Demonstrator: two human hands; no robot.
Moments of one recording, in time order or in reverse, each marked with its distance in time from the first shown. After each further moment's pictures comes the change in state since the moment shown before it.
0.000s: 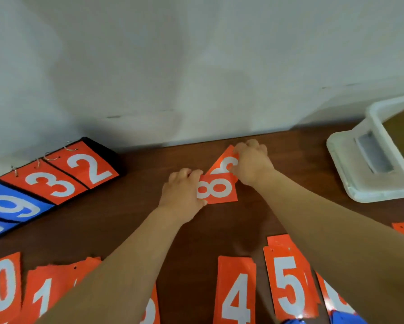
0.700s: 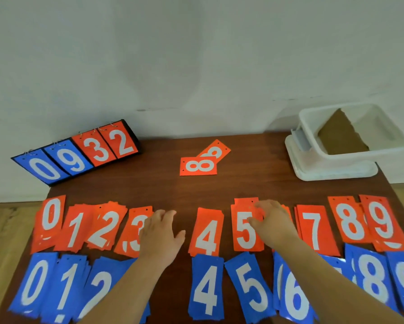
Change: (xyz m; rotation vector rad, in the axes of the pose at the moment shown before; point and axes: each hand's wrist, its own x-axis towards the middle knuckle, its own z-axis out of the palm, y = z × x) left_hand -0.259 0.044 0.075 -0.146 0.220 -0.277; right_hand -0.282 0.130 0.012 0.279 -0.047 0.078
